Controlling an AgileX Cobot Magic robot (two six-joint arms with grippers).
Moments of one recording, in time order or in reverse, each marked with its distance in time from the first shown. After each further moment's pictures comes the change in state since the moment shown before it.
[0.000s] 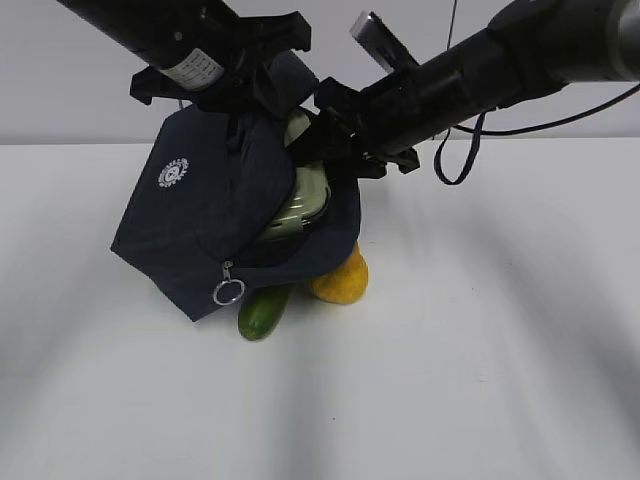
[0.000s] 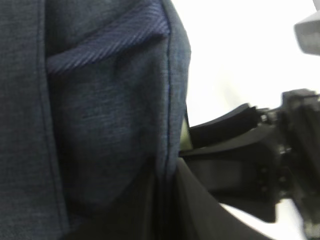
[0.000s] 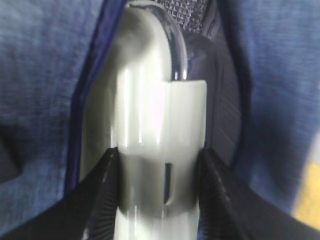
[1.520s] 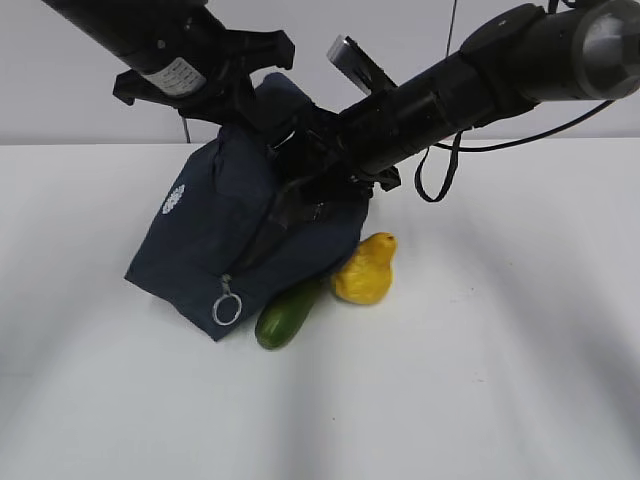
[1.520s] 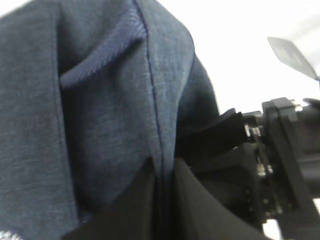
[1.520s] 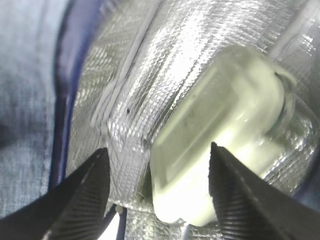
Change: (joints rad) left arm 0.023 0.000 0.000 0.041 0.051 0.045; right arm 0.046 0.047 -0.002 0.005 -0.016 -0.011
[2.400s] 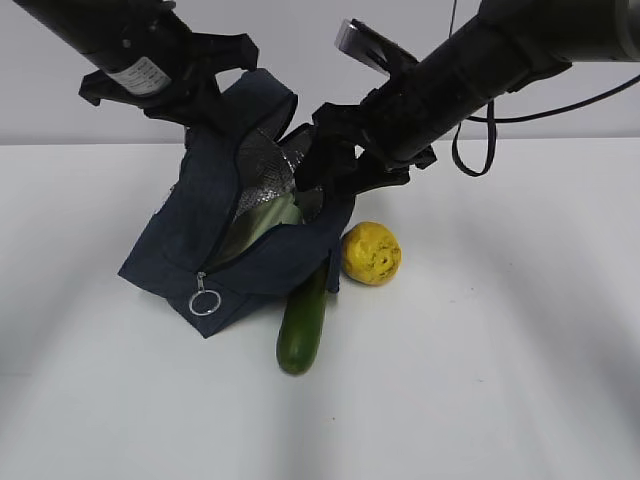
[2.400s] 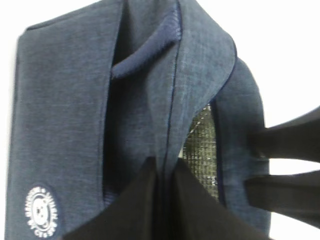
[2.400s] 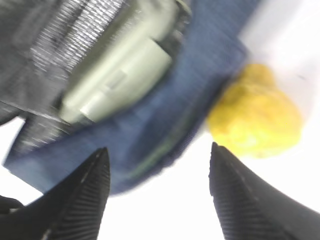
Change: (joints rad) left arm 0.070 0.000 0.000 0.013 0.059 0.018; right arm 0.000 -0.092 0.000 -0.281 0.027 0.101
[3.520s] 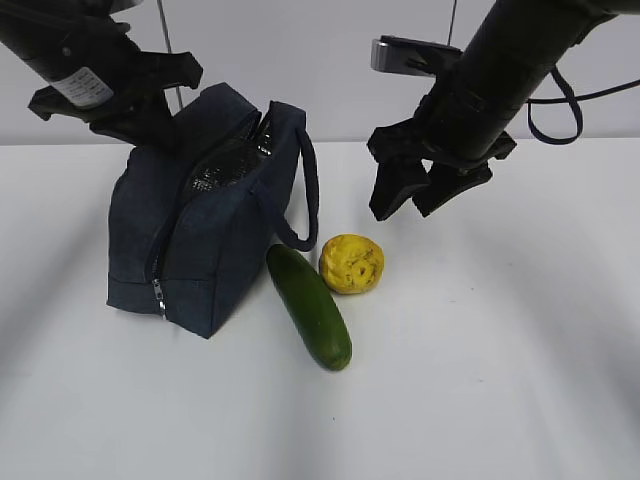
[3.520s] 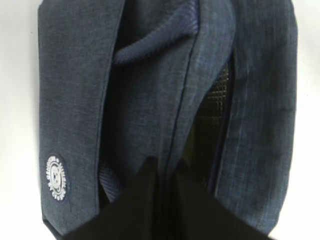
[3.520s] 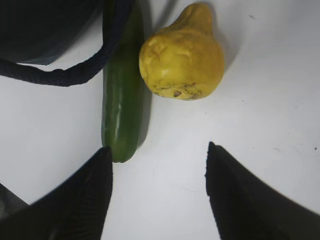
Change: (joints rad) left arm 0.121 0.005 0.000 -0.048 0.166 0.122; right arm 0.002 -0.101 0.000 -0.453 0.188 0.256
